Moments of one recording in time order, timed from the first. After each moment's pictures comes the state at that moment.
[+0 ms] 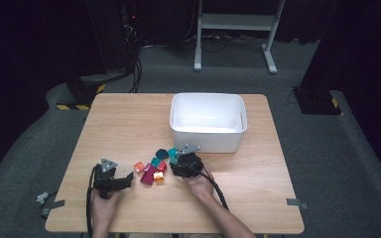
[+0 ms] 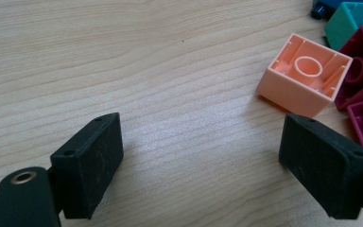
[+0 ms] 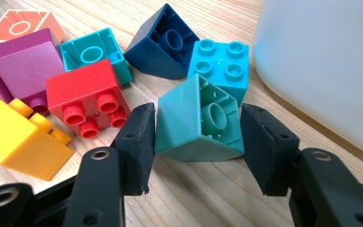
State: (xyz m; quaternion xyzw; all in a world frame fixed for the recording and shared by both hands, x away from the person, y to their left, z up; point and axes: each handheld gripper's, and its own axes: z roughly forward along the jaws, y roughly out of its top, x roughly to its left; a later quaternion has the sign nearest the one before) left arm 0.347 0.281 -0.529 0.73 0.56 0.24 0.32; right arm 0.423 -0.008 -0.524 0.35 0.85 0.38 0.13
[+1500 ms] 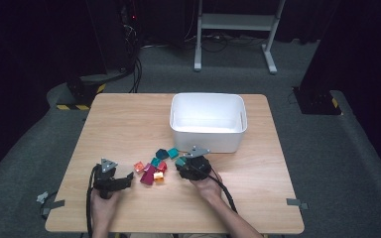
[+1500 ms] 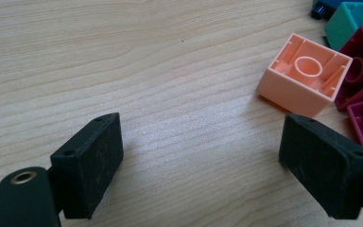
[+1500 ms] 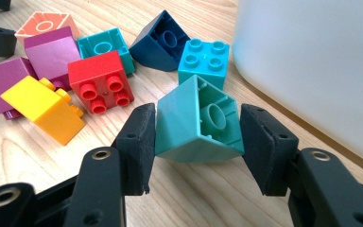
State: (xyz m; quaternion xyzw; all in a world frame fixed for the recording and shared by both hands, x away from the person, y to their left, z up) left arm 0.347 0.281 -0.529 0.73 0.56 0.24 0.32; right arm 0.409 -0.034 -0.511 0.34 0.84 0.40 0.14
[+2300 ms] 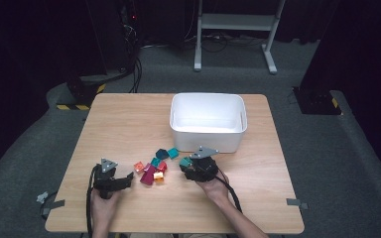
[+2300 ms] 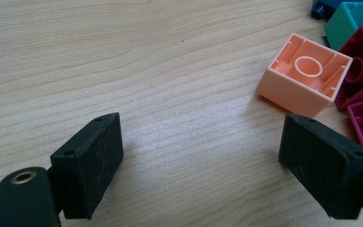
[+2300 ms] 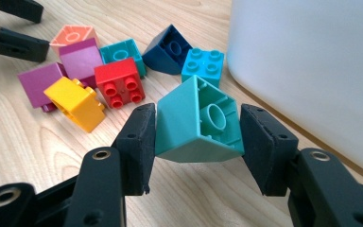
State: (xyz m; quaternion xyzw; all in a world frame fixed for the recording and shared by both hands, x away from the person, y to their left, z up) left arm 0.347 0.281 -0.529 0.73 0.56 0.24 0.32; right arm 0.398 -0.054 -0.491 0.33 0.84 0.41 0.13
